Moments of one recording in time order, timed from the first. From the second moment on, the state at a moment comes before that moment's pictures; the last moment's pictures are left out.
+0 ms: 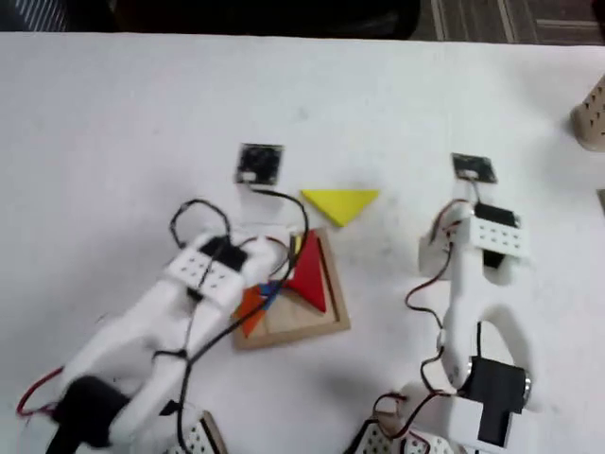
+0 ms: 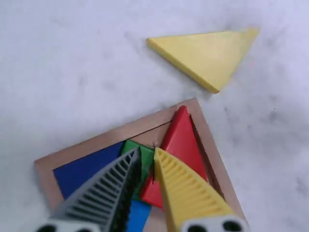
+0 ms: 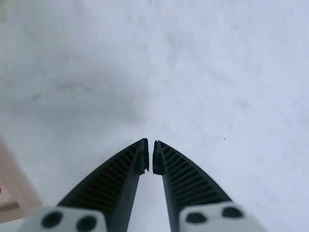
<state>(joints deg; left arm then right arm) 24.3 -14.0 47.6 34.9 21.8 14.0 -9.2 37.6 62.6 11.4</state>
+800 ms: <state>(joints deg) 26.9 -2.9 42.3 34.9 21.8 15.3 -9.2 38.3 61.7 11.4</state>
